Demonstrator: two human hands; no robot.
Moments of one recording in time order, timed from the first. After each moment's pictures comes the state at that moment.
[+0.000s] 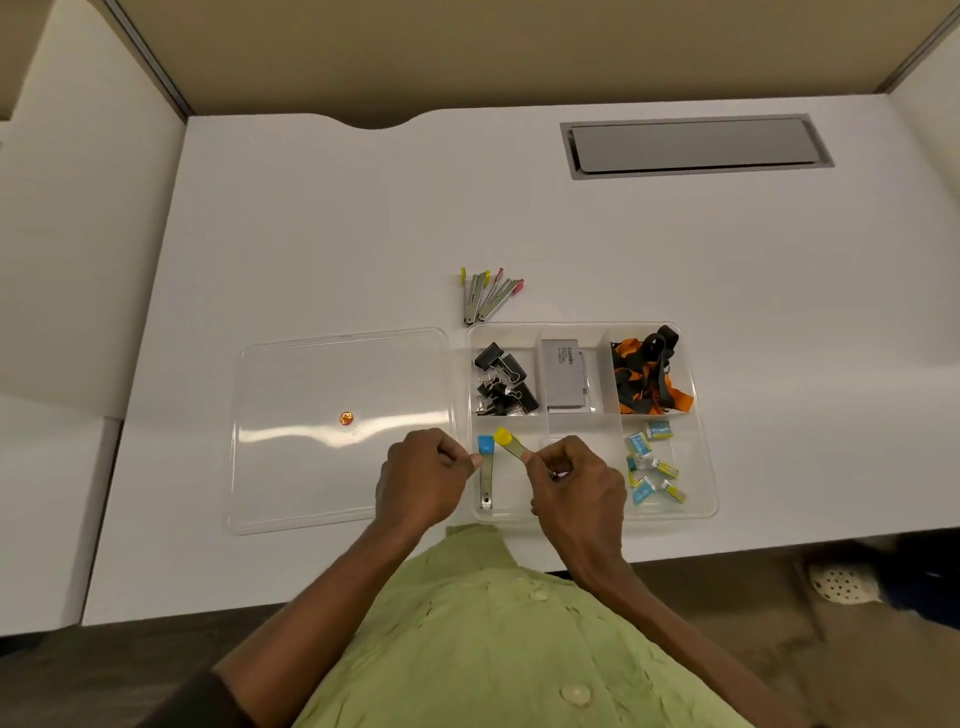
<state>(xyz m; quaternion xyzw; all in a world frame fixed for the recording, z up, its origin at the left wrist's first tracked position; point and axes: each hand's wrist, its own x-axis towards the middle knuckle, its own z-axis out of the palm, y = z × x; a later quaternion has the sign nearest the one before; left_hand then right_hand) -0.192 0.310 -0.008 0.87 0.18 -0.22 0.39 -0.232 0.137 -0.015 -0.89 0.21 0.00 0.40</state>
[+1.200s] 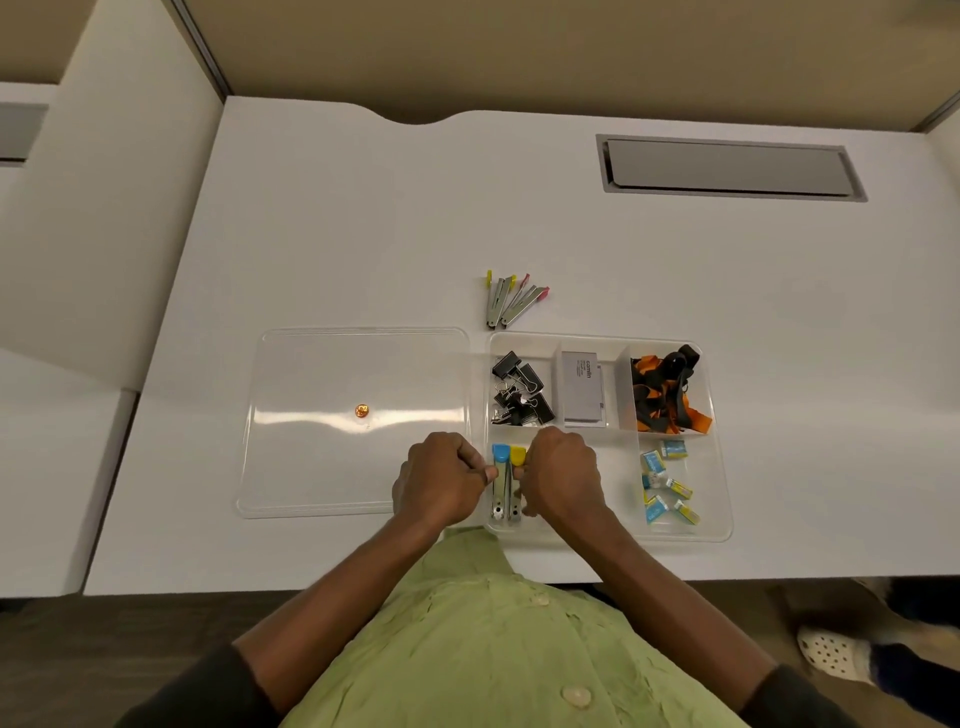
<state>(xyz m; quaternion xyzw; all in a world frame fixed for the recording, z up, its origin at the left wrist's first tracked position) -0.190 0.305 -0.019 0.86 0.19 -0.26 0.39 -0.172 0.158 -0.028 -0.96 0.08 0.26 0.07</state>
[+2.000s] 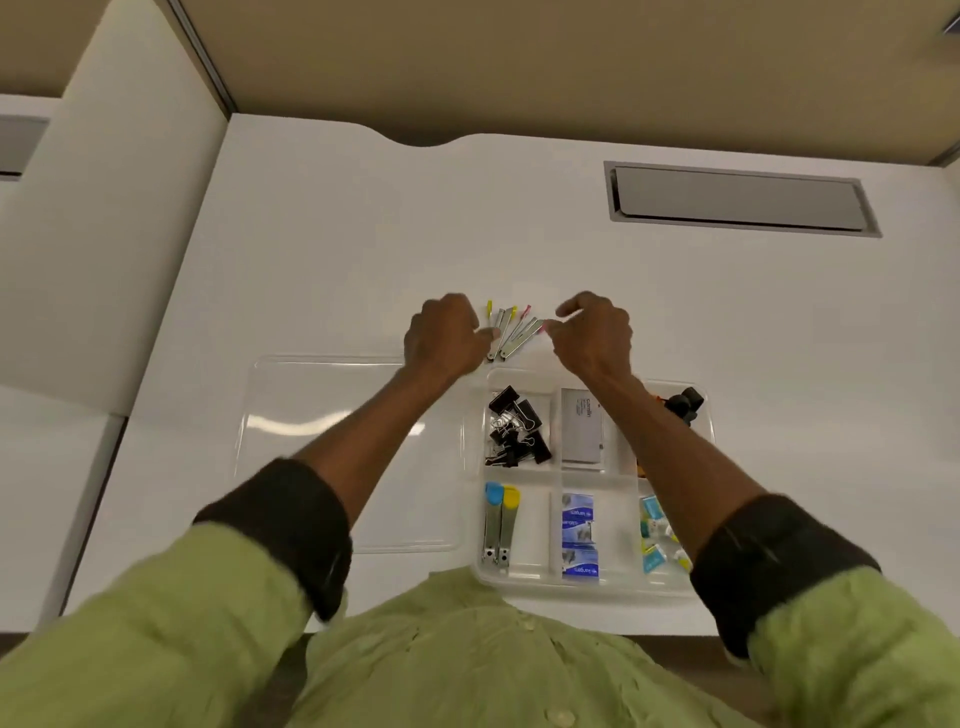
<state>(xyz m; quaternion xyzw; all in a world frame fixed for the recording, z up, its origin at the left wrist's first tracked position) 0.003 0.306 0.002 0.94 0.12 -0.12 0.30 0.013 0.121 0.002 -0.93 0.14 0.06 0.33</state>
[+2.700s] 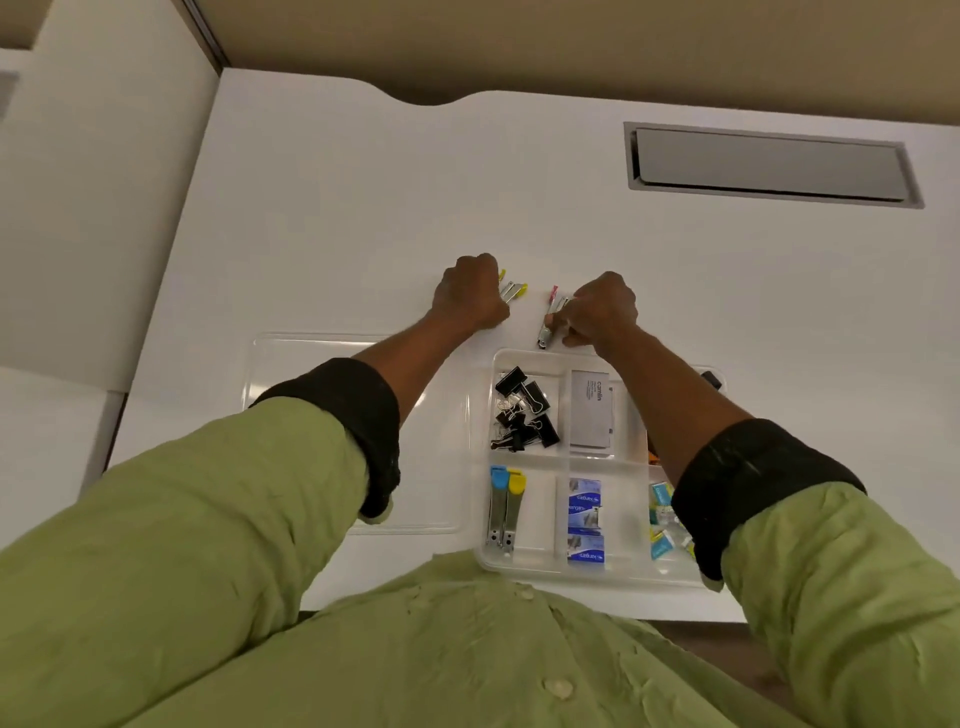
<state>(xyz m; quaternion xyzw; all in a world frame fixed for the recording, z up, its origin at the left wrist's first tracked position) 0.064 0.293 -0.047 0.95 0.06 -0.17 0.25 0.056 0.115 -0.032 -0.87 0.28 0.19 0.35</state>
